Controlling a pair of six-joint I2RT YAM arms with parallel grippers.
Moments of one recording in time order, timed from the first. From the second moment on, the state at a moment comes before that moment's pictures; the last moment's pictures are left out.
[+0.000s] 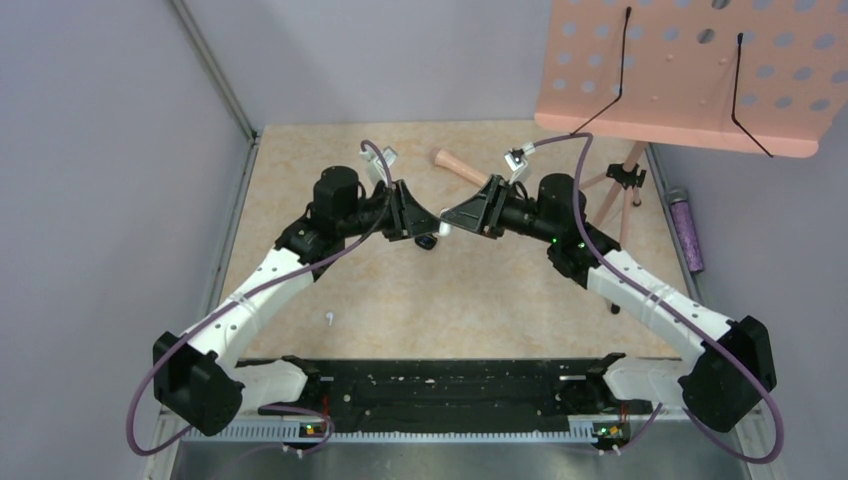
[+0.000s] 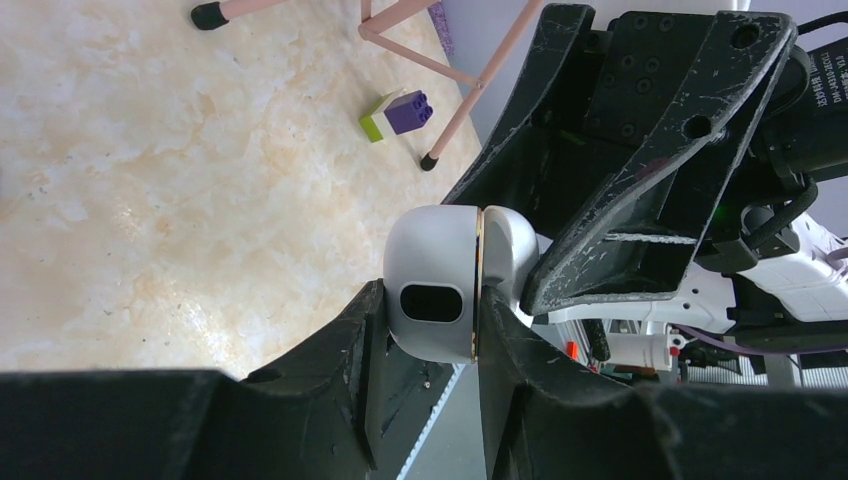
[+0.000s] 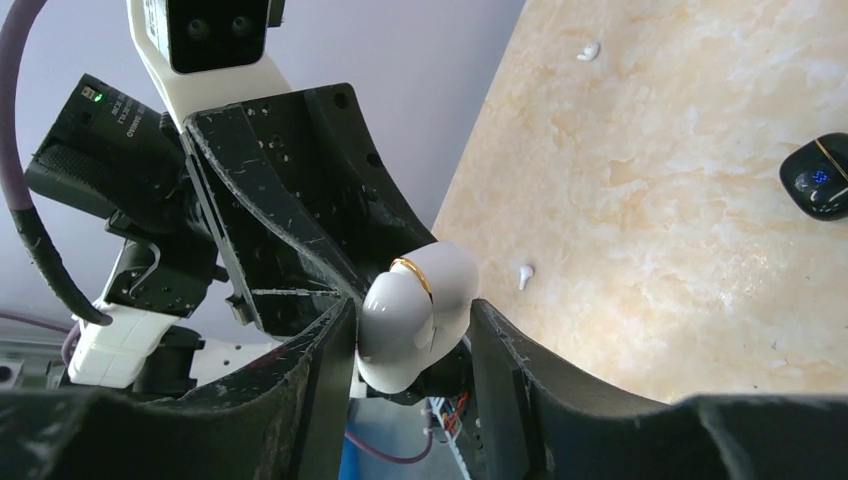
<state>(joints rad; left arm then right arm) -0.51 1.20 1.03 -0.15 0.61 -0.79 0.61 1.20 0.93 0.14 -0.48 0.97</state>
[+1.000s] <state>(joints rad) -0.51 1.18 1.05 -0.20 0.58 -0.73 0.62 1.21 0.92 0.16 -0.50 1.04</state>
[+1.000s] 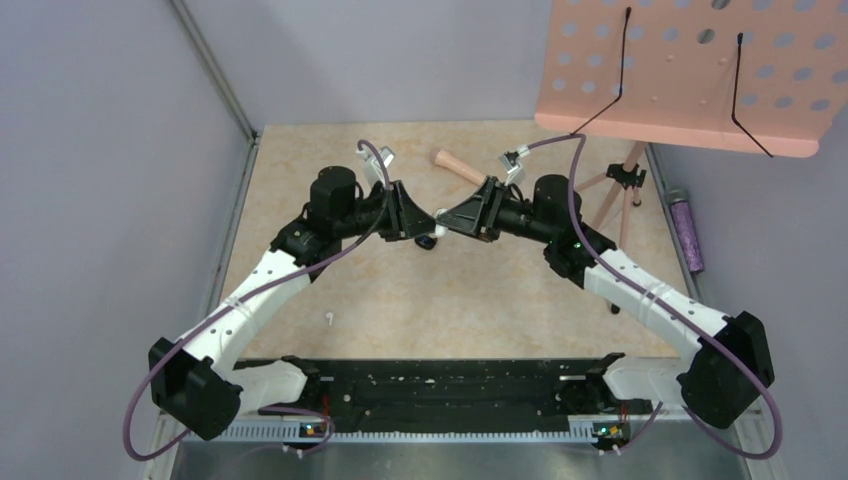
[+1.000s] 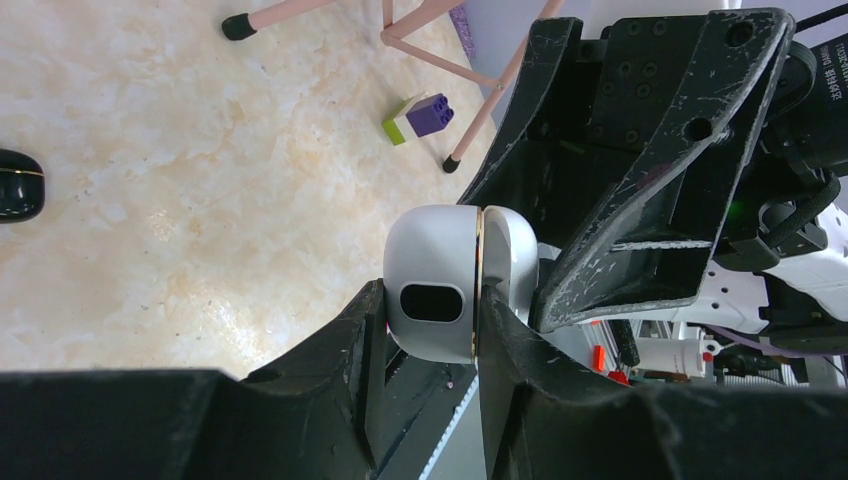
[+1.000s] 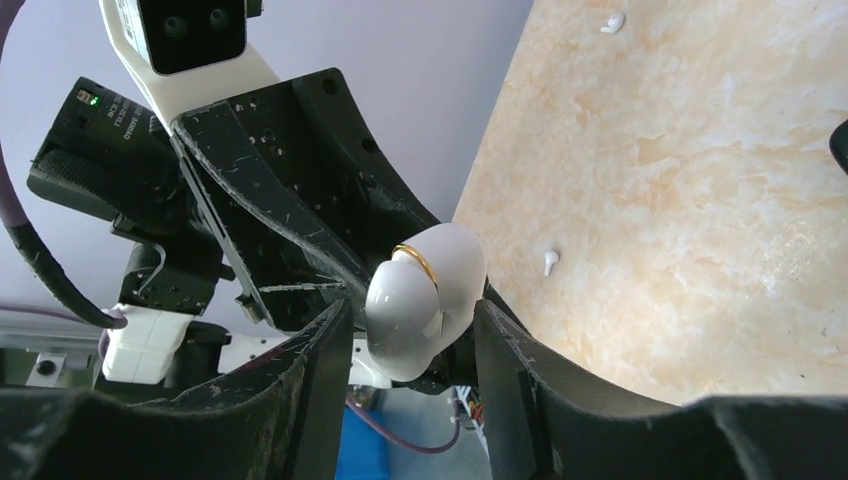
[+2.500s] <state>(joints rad) -0.50 1.17 1.05 -0.27 0.51 -0.71 0.62 1.13 0.79 0.29 -0.50 1.10</state>
